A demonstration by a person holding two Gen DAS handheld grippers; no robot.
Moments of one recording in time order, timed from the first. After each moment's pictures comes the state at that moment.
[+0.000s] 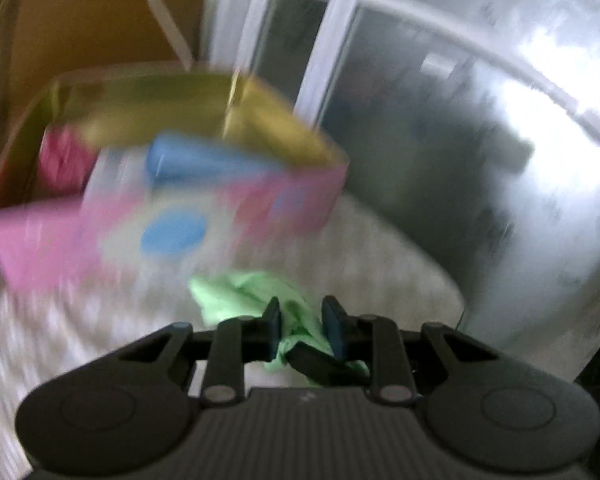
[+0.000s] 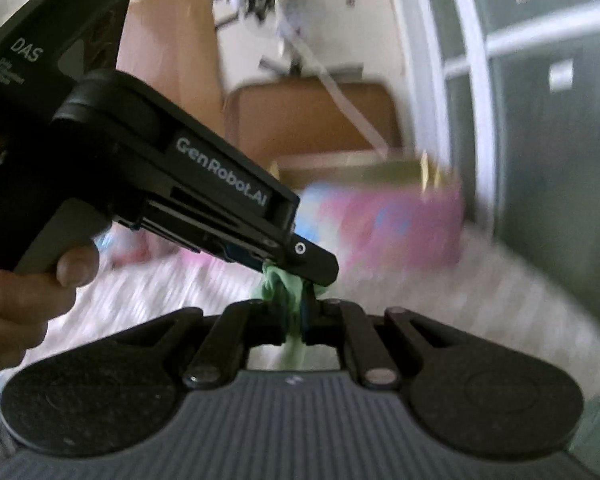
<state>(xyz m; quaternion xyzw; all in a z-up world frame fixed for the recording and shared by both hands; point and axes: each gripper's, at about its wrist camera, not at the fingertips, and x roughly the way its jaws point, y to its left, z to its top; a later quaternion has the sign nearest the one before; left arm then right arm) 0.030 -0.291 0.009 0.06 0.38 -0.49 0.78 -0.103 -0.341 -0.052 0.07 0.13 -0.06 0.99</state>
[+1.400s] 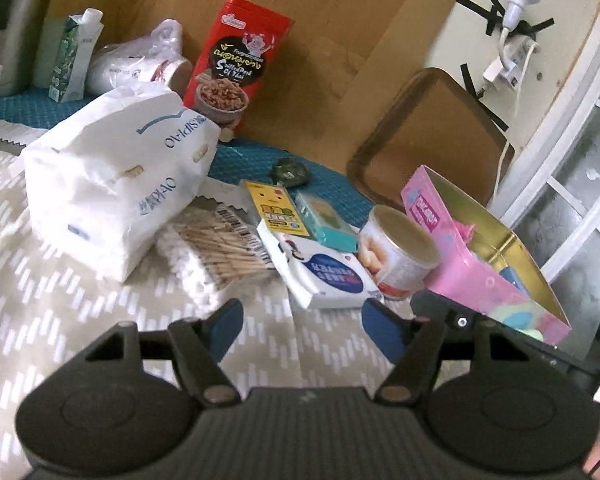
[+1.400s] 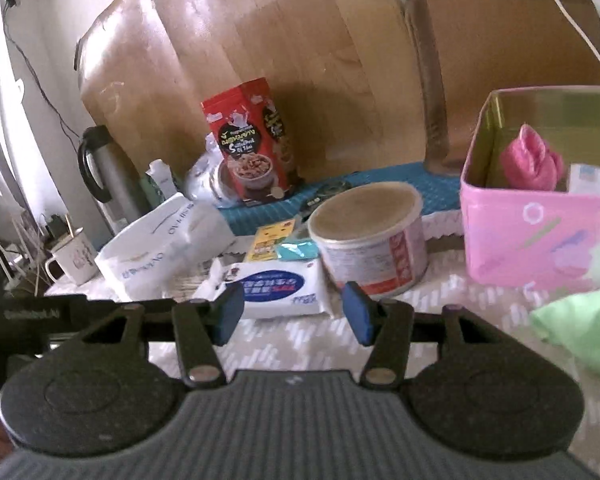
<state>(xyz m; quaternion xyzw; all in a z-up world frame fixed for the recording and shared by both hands) 0.081 0.032 -0.029 -0.17 0.35 -0.21 0.90 0.056 -0.209 -0.040 0.16 0.25 0.16 0.94</state>
